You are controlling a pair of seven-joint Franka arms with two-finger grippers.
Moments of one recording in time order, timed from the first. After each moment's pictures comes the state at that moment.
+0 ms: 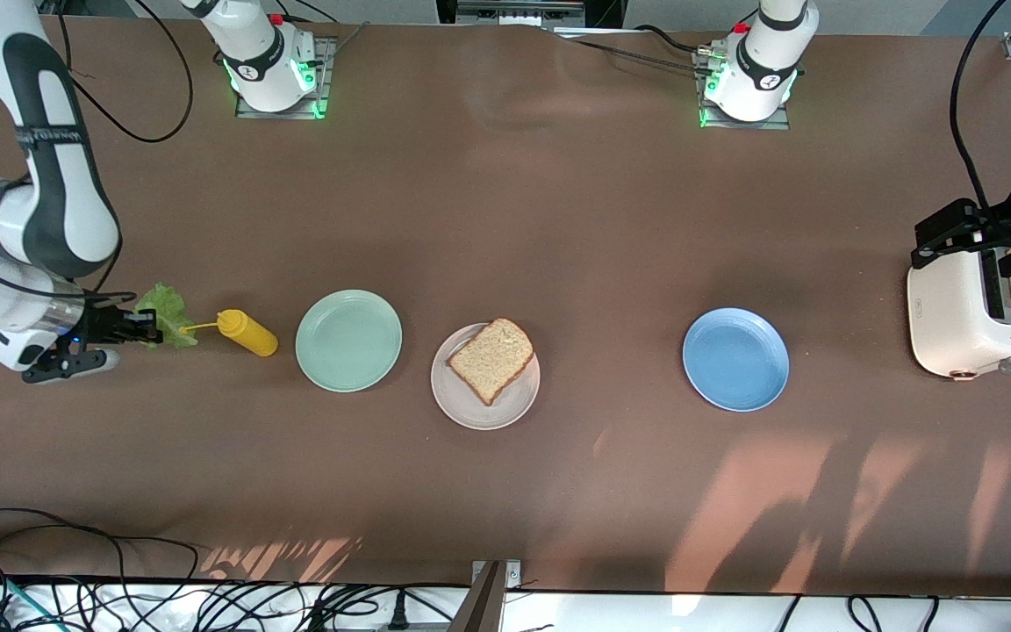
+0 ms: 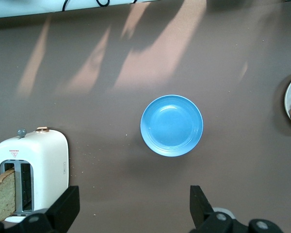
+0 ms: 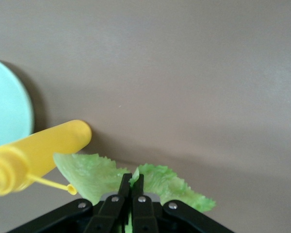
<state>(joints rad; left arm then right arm) 0.08 0.23 -0.14 -1.23 0.05 1.47 0.04 -0.06 0.37 -0.08 -1.82 0.17 2.10 -0.45</state>
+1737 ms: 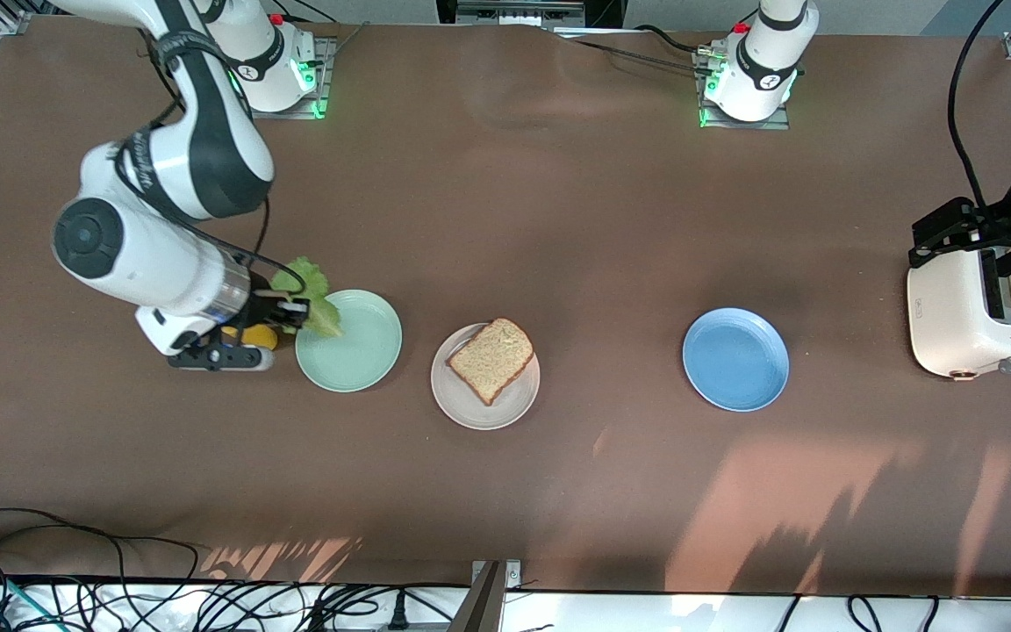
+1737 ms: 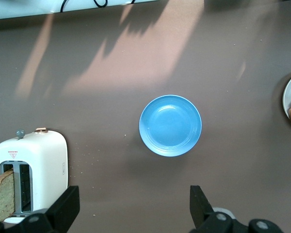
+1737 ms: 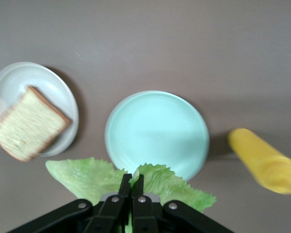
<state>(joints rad) 0.07 0.23 -0.14 -1.23 0.05 1.47 0.04 0.34 0.46 -0.04 -1.48 0.21 1.93 0.31</state>
